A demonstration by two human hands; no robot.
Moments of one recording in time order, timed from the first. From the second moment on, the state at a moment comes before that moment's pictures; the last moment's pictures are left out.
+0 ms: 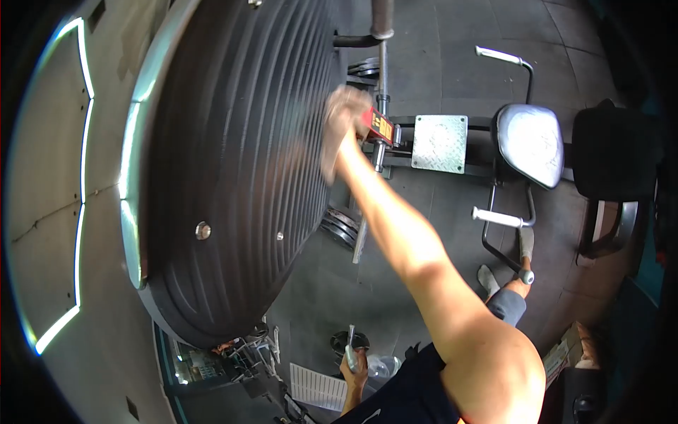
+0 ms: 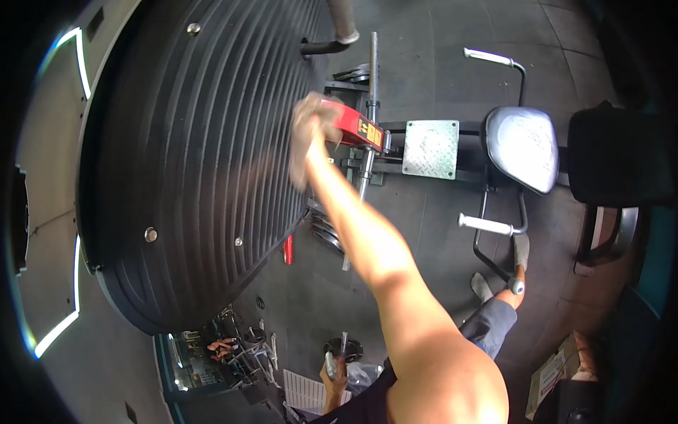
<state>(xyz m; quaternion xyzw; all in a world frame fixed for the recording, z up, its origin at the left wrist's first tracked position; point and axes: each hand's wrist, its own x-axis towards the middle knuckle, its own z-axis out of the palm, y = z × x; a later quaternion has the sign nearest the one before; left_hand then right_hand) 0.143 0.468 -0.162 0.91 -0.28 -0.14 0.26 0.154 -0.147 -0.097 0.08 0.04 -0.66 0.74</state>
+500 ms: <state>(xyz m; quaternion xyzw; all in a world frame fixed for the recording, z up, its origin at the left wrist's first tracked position) 0.149 0.472 -0.166 0.89 -0.26 -0.15 0.35 0.174 -0.135 -0.121 0.01 0.16 -0.57 0.81</state>
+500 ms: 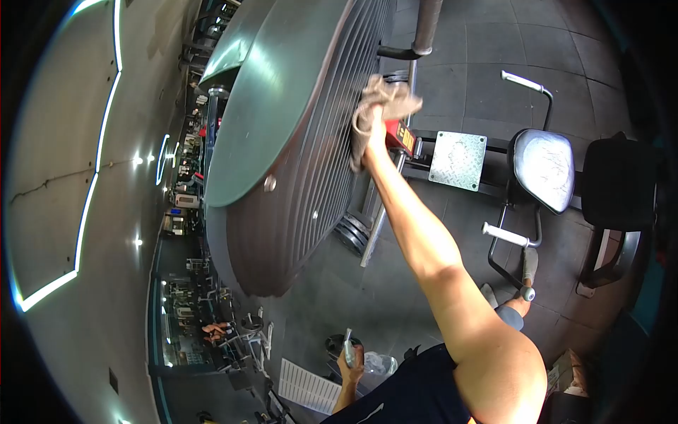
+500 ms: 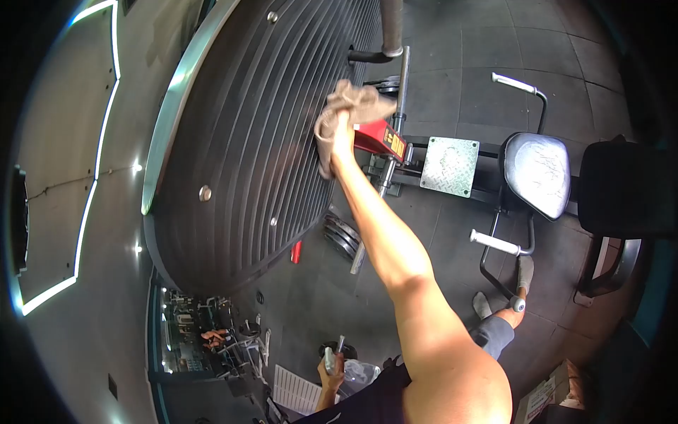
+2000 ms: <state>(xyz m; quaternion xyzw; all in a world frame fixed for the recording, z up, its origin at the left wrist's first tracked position) 0.090 0.360 -0.004 0.86 -0.47 -0.03 0.16 0.069 0.136 0.039 -0.40 0.22 -0.77 0.44</state>
